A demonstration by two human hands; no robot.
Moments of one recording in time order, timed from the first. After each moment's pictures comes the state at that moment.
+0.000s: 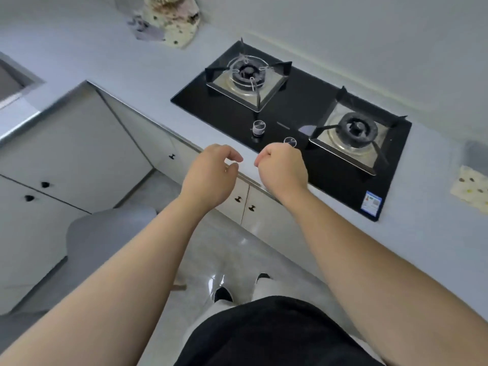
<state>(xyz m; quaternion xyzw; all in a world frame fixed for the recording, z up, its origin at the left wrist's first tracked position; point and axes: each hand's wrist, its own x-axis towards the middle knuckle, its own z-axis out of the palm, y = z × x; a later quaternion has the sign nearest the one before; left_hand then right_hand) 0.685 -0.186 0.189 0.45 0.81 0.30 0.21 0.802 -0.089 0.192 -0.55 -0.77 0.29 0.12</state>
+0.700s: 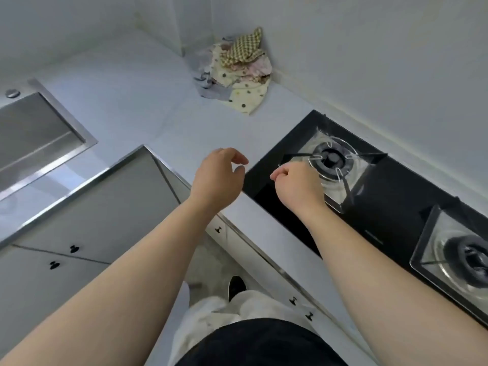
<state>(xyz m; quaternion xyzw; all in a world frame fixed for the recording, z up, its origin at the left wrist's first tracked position) 0.365 -0.053 0.178 0.37 0.85 0.34 0.17 0.496 0.058 0.171 -0.50 -0.80 0.33 0.07</state>
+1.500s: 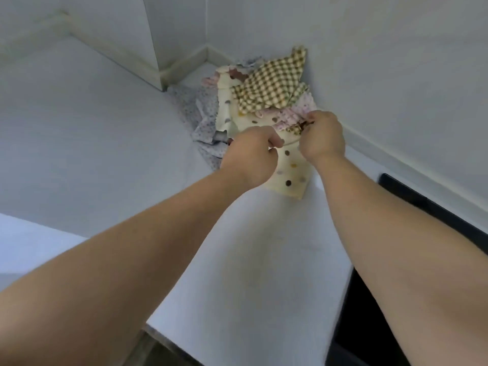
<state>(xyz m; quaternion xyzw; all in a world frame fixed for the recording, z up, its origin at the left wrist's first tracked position) 0.030 0.230 0.076 0.50 0.74 0.37 0.27 0.149 0.369 0.064 -0.60 -0.78 0.15 0.15</state>
